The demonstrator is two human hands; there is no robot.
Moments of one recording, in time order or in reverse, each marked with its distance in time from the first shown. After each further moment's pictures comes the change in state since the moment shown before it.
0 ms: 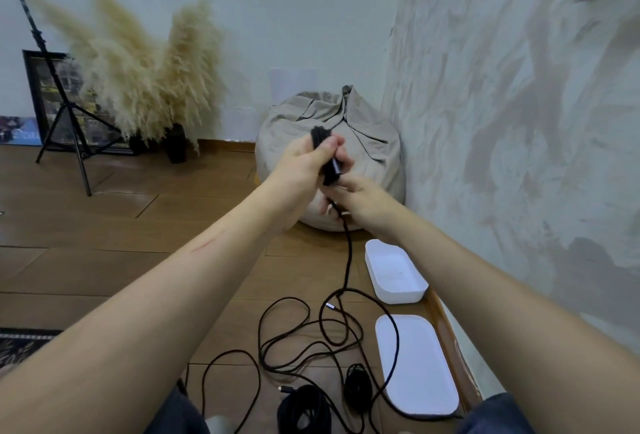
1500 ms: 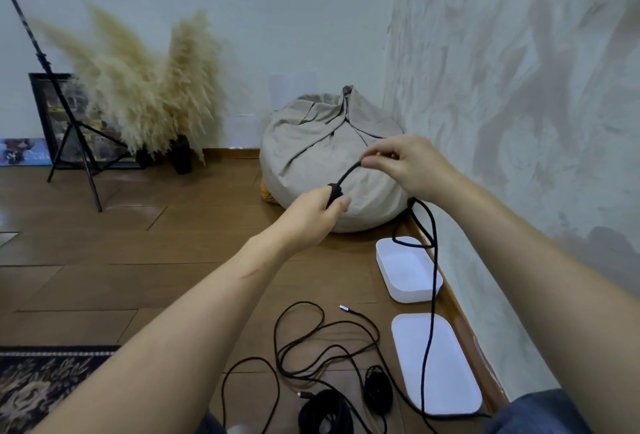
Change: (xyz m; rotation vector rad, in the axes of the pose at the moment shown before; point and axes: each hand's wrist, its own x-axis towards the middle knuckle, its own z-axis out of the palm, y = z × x) left_hand -0.001 -0.044 -0.039 1.199 -0.110 -0.039; right_hand 0.002 -0.025 -0.066 -0.633 0.247 -0.244
